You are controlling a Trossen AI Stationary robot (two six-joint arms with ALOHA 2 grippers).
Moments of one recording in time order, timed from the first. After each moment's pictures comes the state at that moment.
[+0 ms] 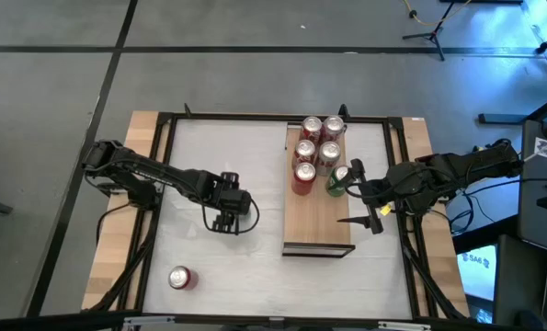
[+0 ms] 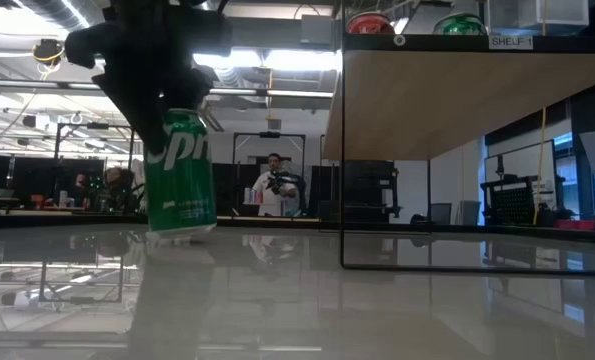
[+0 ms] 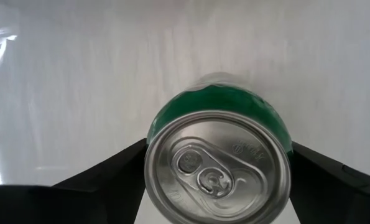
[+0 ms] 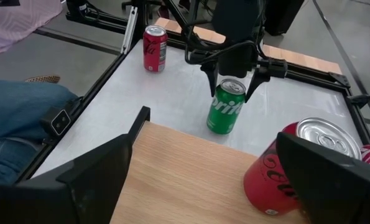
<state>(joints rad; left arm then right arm) -0.18 1.54 1.12 -0.89 -0.23 -0.08 0.33 1.00 1.12 -0.58 0.10 -0.09</state>
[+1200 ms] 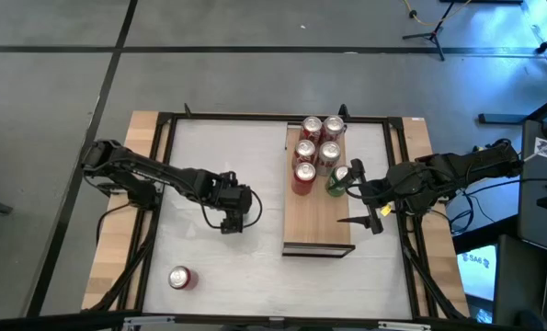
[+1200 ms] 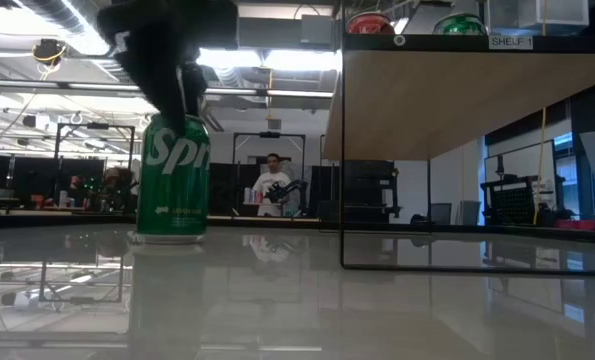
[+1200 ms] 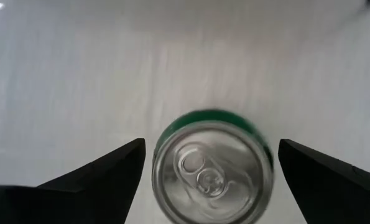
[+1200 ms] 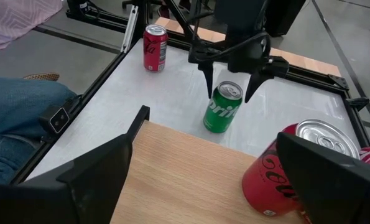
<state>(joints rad) -0.18 1.53 1.14 -0.84 -0.22 -0.30 0.33 1.00 1.12 -0.58 0.10 -0.11</state>
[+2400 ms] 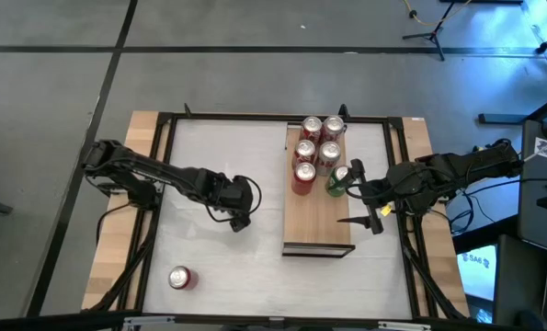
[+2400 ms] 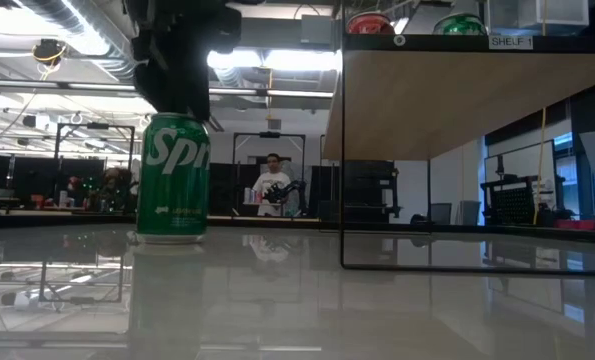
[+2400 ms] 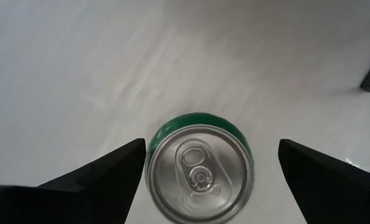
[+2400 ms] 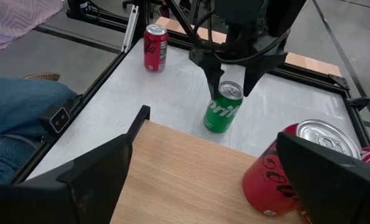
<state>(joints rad) -0.19 1.54 1.19 -0.90 -0.23 -0.75 0.33 1.00 1.12 -0.58 0.10 -0.11</state>
